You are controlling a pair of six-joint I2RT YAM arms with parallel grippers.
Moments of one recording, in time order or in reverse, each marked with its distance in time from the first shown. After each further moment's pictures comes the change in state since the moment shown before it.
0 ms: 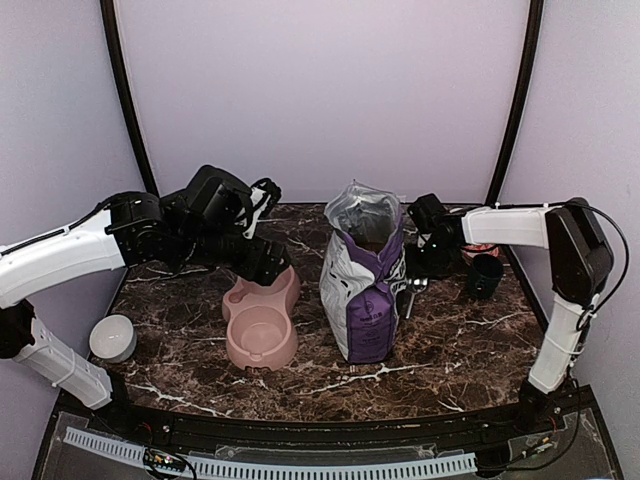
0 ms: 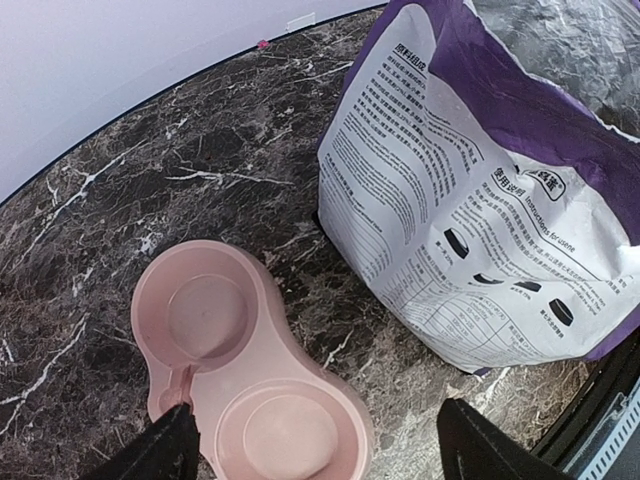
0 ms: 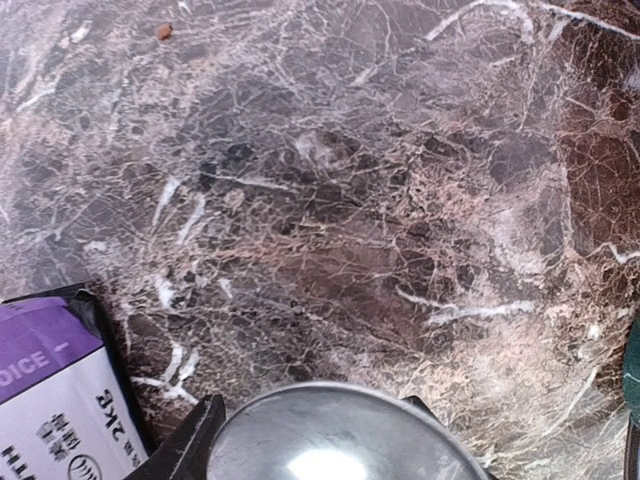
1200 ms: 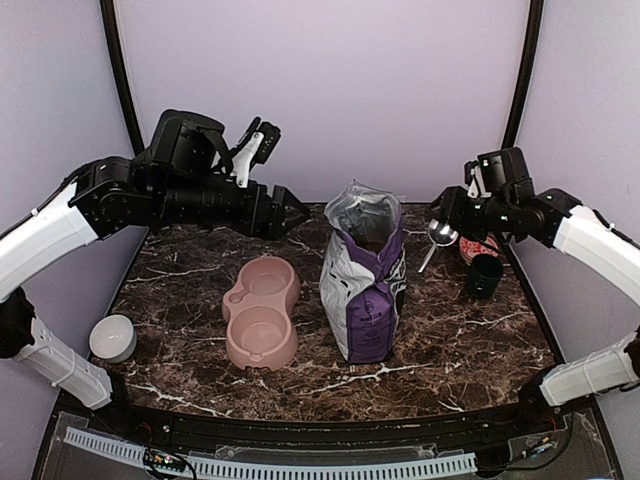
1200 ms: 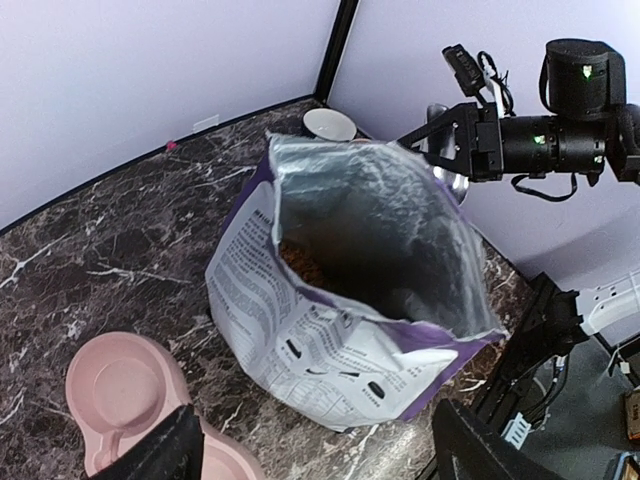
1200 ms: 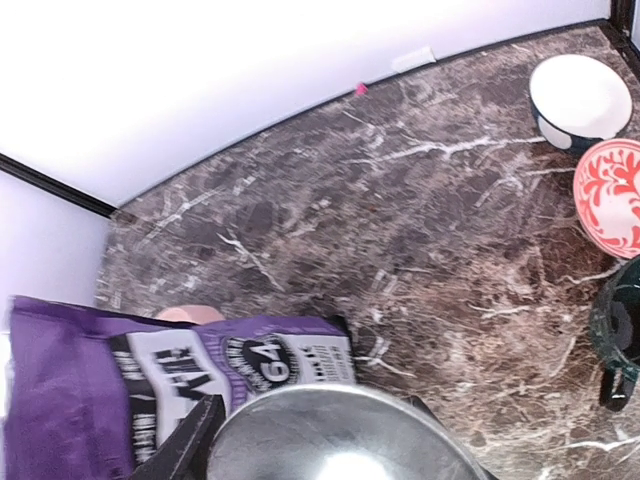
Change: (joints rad) left arm -0.018 -0.001 0.233 0.017 0.170 -0.040; right arm 0.011 -0.600 -0.080 0.003 -0.059 0.143
